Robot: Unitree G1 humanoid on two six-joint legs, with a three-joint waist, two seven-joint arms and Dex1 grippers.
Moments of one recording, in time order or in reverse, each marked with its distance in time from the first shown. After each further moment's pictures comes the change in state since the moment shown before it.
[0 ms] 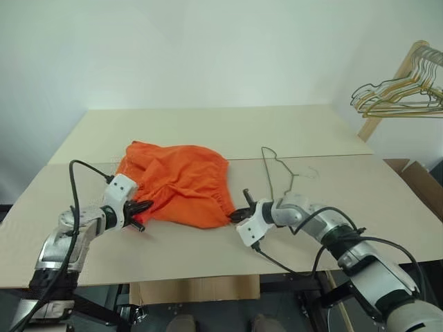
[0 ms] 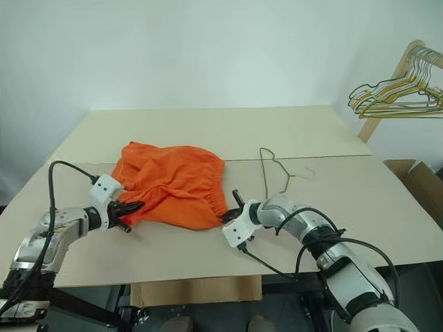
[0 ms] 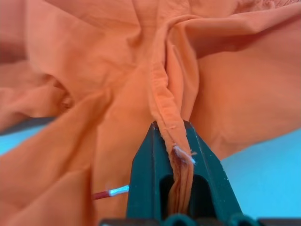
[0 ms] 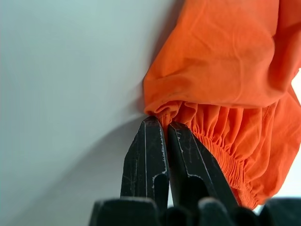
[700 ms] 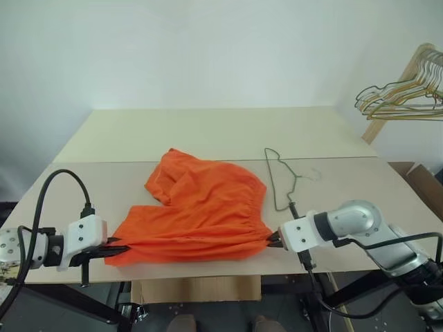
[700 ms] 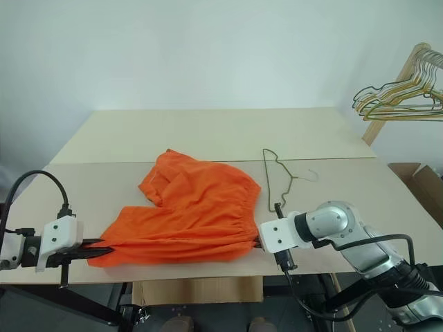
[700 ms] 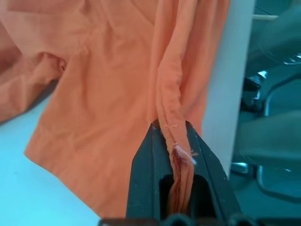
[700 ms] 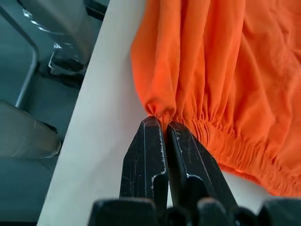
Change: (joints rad) left arm 0.402 0.291 0.164 -0.197 -0.058 -0.407 -0.488; right arm 0.349 -0.384 -0.236 -0.823 0.641 0.734 0.581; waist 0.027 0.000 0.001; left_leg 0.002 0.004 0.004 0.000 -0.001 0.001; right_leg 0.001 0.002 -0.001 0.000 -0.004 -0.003
